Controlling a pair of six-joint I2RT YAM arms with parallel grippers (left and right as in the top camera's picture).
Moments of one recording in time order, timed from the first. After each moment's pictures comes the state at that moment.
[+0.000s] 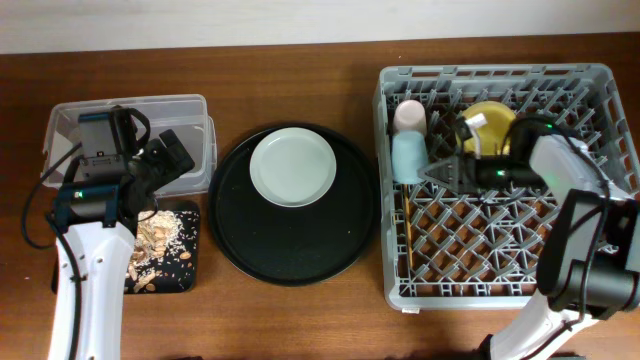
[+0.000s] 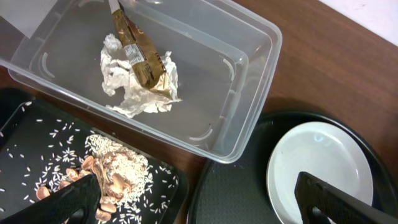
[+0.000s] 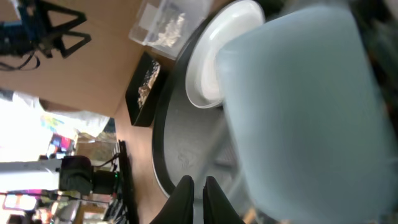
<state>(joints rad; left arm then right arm) 0.10 1.33 1.23 -0.81 -0.08 -0.39 -0.26 1.94 1.28 -1.09 -1.21 -0.74</state>
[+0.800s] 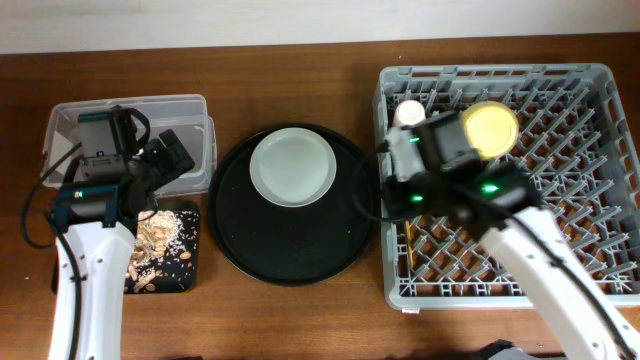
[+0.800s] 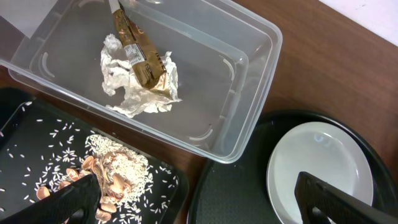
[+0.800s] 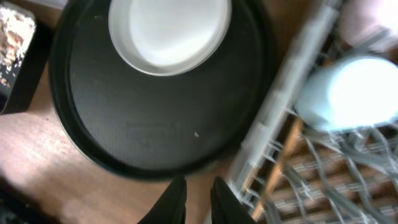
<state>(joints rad) 0.10 1.33 1.23 -0.81 -0.08 -0.39 0.44 1.37 1.29 -0.98 -0.17 0.11</state>
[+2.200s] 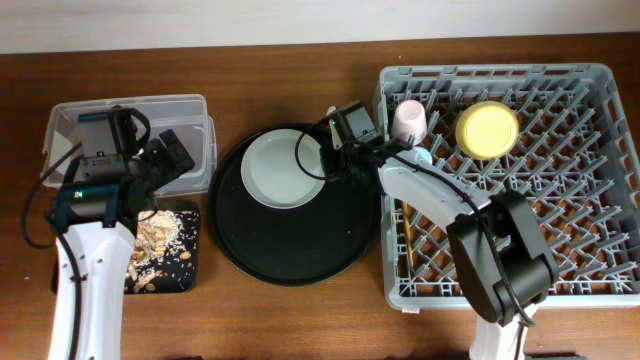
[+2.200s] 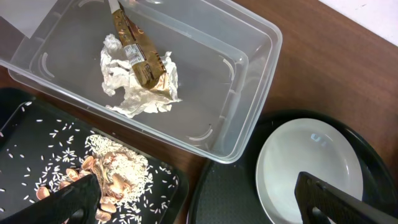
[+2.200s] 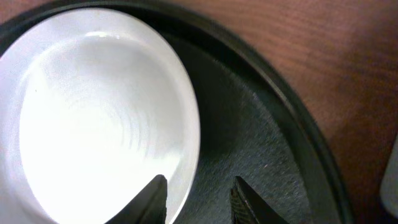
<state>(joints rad) 0.10 1.33 1.23 -0.81 -0.08 -0.39 0.49 1.99 1.34 -0.32 -0.08 0.24</state>
